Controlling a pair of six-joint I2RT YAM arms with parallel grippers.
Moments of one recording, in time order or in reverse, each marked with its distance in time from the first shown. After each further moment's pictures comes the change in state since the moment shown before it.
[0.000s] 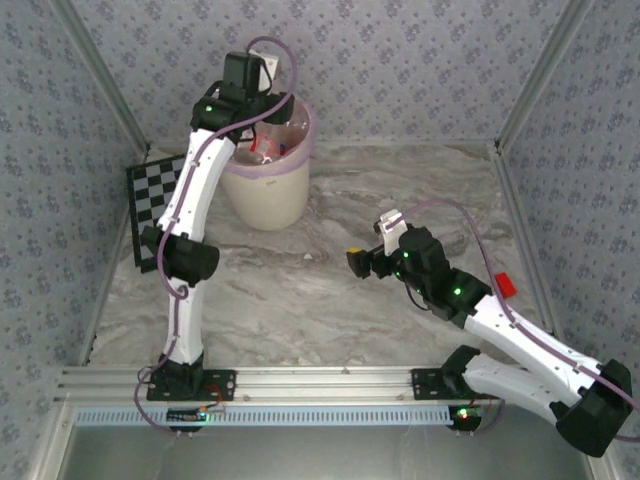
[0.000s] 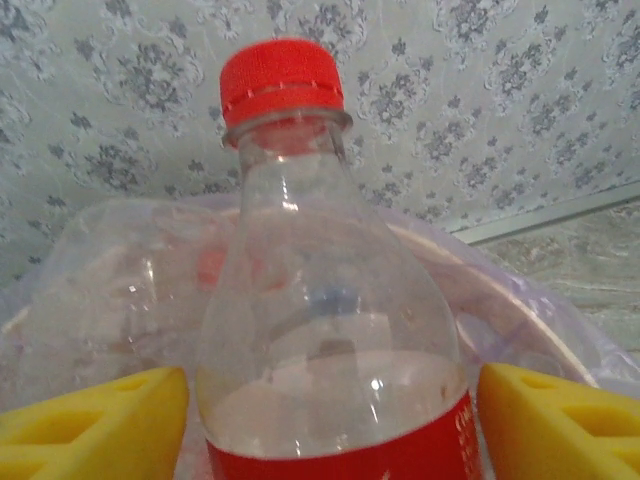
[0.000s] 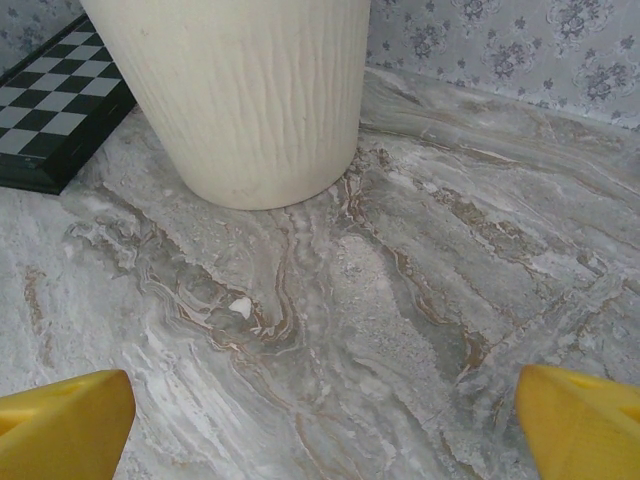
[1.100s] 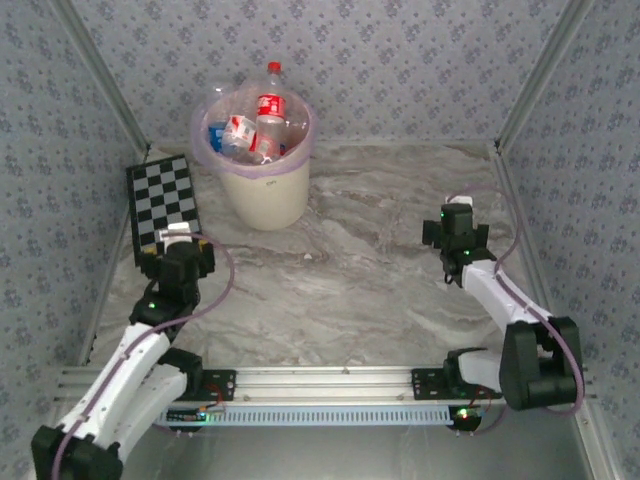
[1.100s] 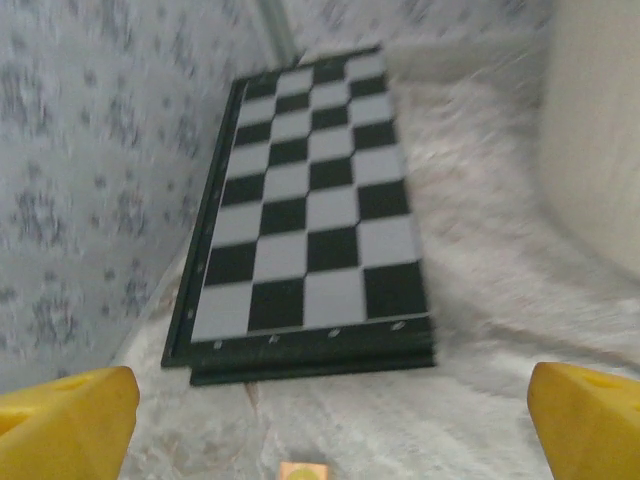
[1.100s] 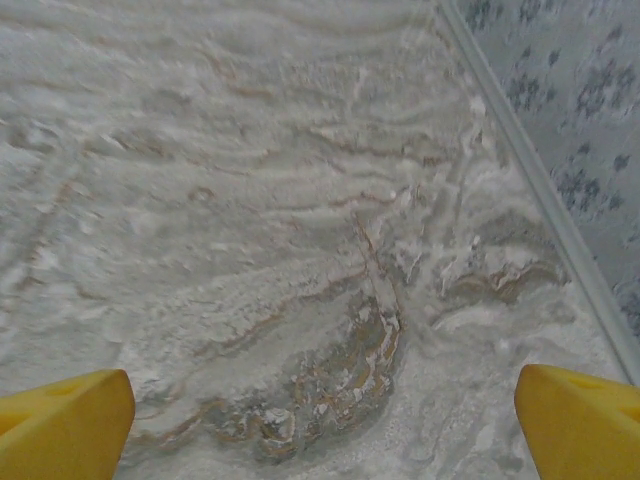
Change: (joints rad) left arm 0.097 -1.492 -2.186 0.665 -0.521 -0.113; right arm -0.625 0.341 -0.080 0.169 0.241 -0.051
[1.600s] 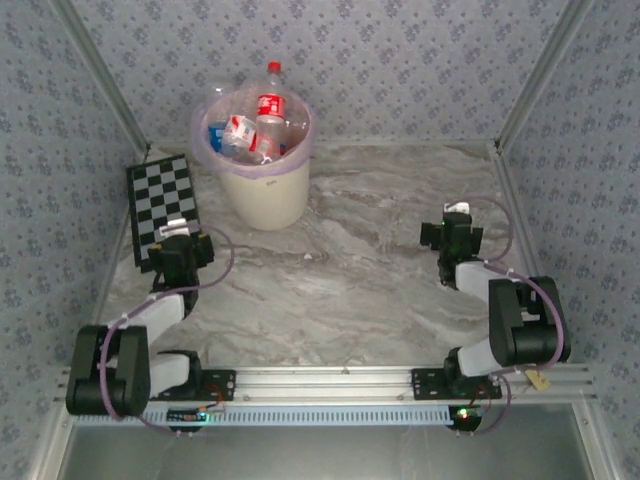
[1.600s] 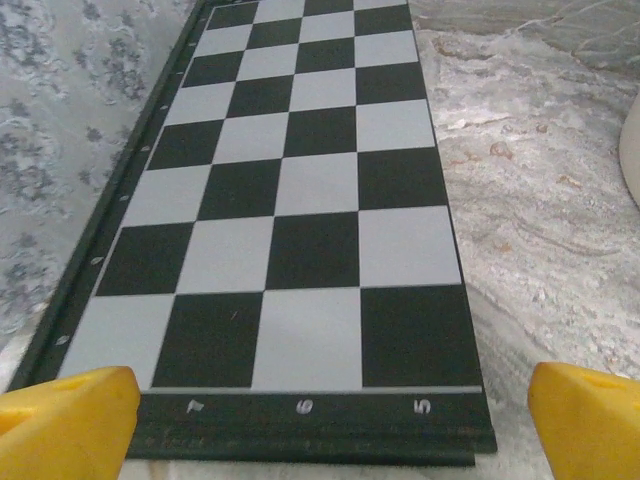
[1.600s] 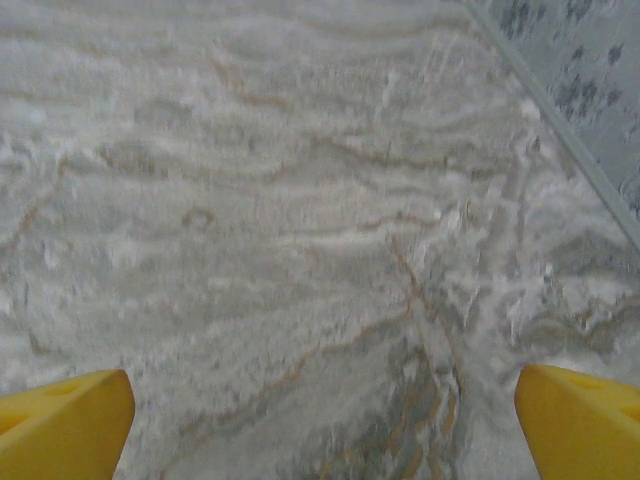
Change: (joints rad) left arm 0.249 0.534 -0.130 0.715 0.259 0.044; right arm -0.063 0.211 -0.119 0.463 -0.090 -0.034
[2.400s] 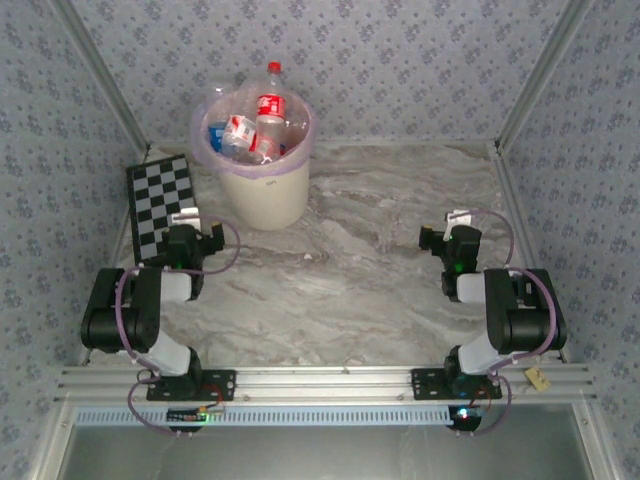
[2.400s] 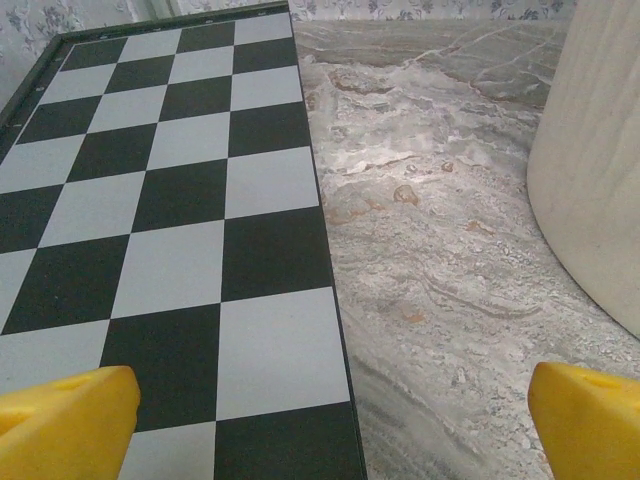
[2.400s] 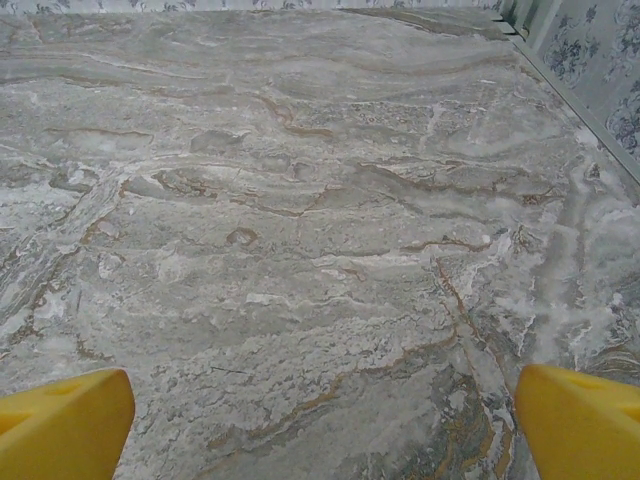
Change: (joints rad) left arm 0.019 0.315 0.079 0.311 0.167 0.048; right arm -0.056 0.067 -0.142 0.338 -0.166 -0.025
